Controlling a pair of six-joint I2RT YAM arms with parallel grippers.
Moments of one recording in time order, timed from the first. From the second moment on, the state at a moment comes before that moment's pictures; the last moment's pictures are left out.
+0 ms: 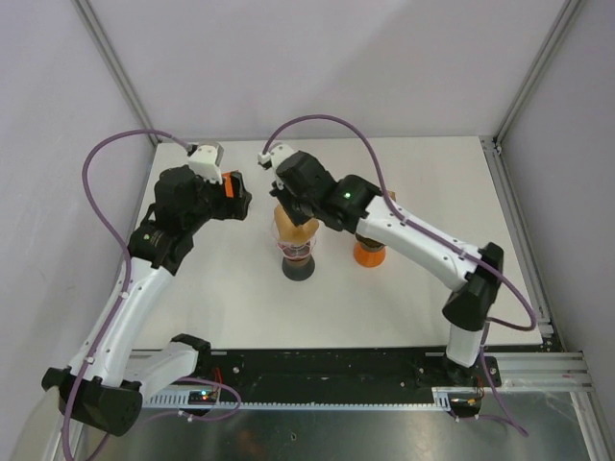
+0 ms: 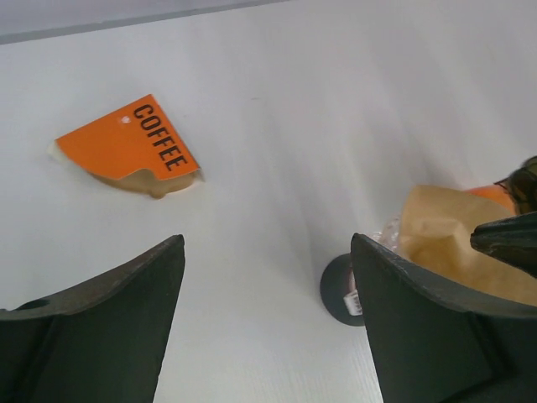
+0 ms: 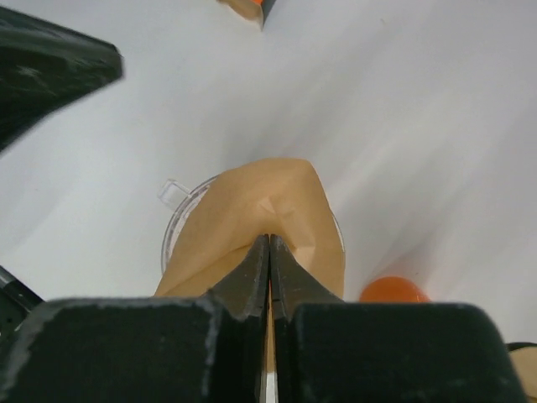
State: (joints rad) left arm -0.30 1.01 1.11 -0.47 0.03 -0.10; right arm 0.99 1.77 1.90 -0.76 0.23 0.11
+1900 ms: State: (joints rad) left arm -0.26 1.00 1.11 -0.48 -0.01 -0.08; right arm 1.00 2.10 2.17 -1.04 0.19 0.07
